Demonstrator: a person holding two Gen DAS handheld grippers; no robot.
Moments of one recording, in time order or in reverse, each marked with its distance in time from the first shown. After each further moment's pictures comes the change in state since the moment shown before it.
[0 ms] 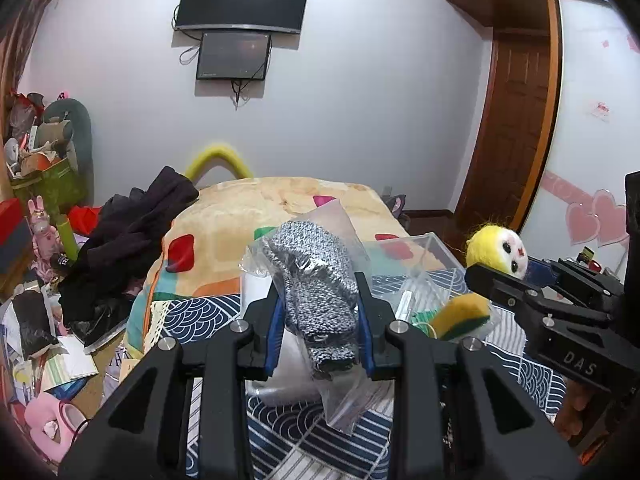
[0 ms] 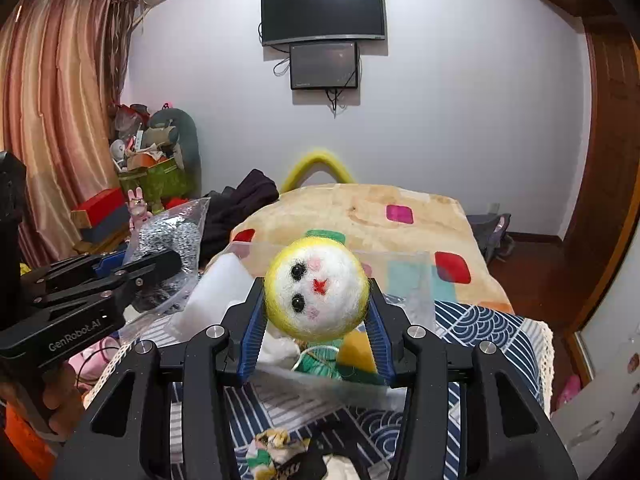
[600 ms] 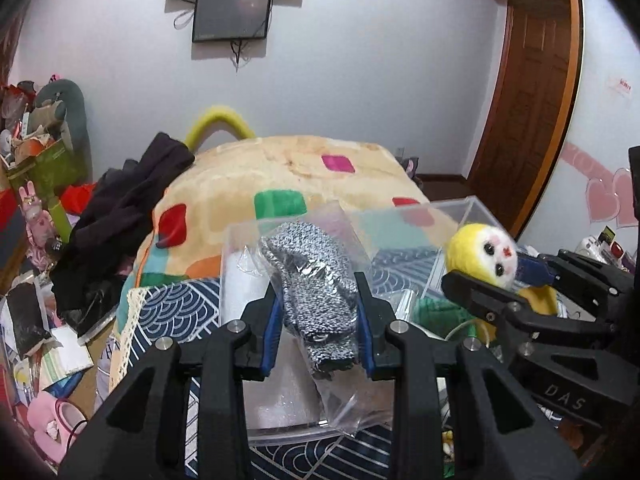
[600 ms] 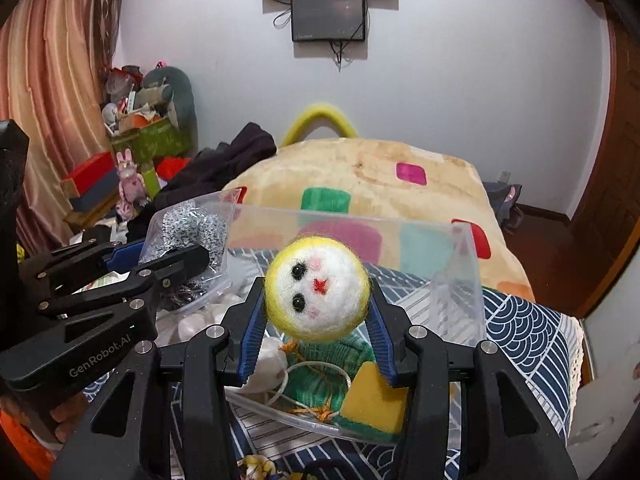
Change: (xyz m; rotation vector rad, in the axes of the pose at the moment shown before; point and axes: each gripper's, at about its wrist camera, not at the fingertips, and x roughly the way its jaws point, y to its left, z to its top) left arm 0.082 0.004 -0.008 0.012 0.148 0.036; right arm 0.059 -0.002 -0.008 -0.019 0.164 0.009
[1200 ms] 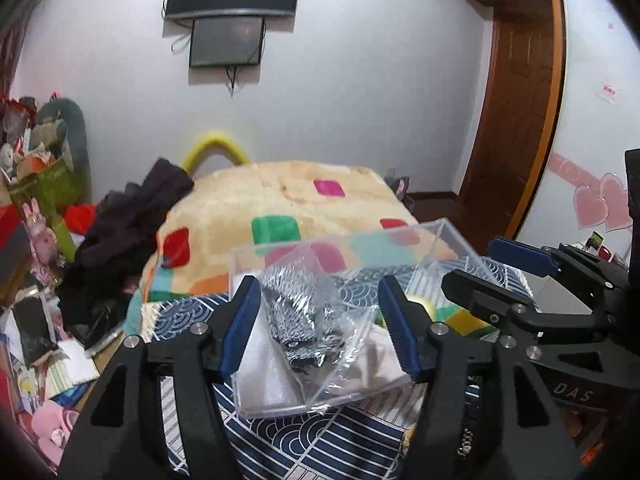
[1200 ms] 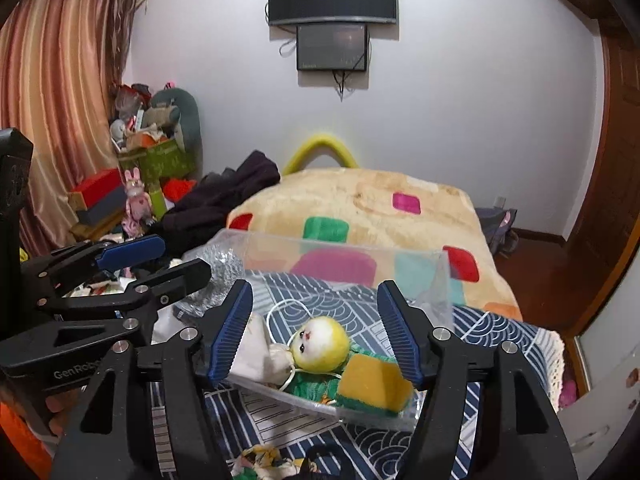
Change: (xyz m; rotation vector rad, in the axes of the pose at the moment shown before) left arm -0.050 -0.010 0.005 0.023 -0.089 -0.018; right arm -0.047 -0.002 0.010 -0.014 -0.111 0.001
